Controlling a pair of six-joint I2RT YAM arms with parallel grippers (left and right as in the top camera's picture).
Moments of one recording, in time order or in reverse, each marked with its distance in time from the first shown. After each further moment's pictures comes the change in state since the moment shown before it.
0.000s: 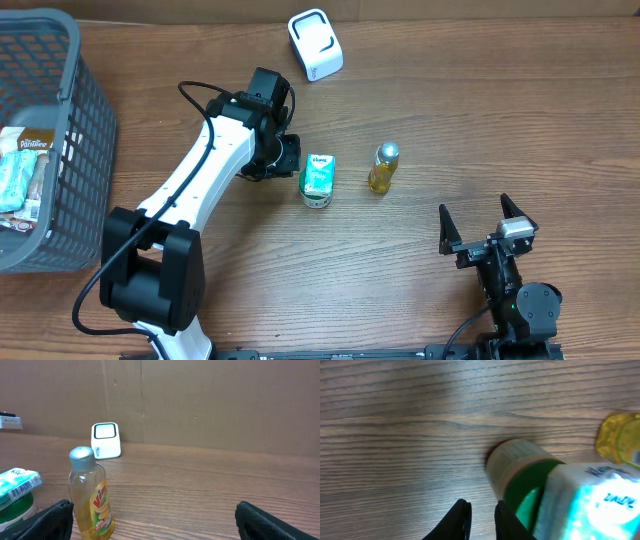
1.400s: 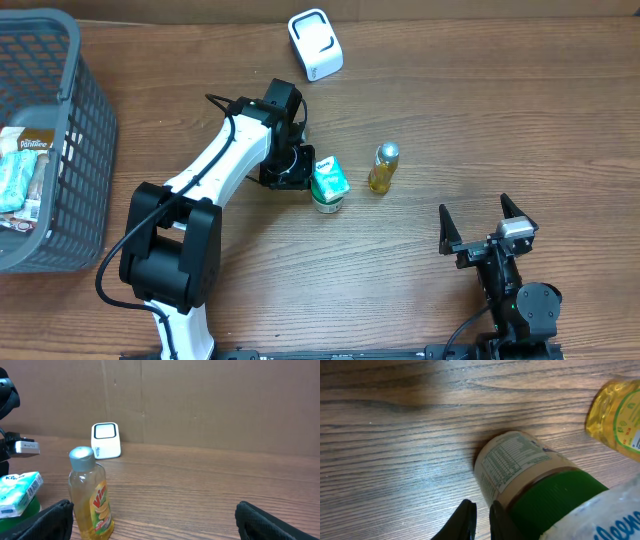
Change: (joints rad) left arm -0.034 0.114 0.001 0.011 0.170 0.000; right arm 0.000 0.000 0.000 0.000 0.000 0.000
